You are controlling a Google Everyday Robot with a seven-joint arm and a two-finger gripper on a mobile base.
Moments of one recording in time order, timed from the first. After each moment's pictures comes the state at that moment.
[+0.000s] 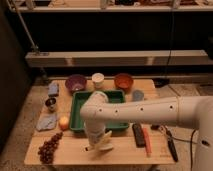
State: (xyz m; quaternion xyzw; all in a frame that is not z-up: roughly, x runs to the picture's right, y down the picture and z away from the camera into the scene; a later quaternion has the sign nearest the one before) arm -0.058 0.267 0.709 -0.39 -0.17 -0.25 0.87
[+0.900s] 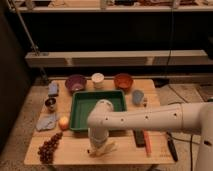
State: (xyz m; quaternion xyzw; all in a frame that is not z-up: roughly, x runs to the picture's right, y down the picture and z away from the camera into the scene) arm -0.054 0.287 0.730 -0.38 -0.19 -0.24 0.87
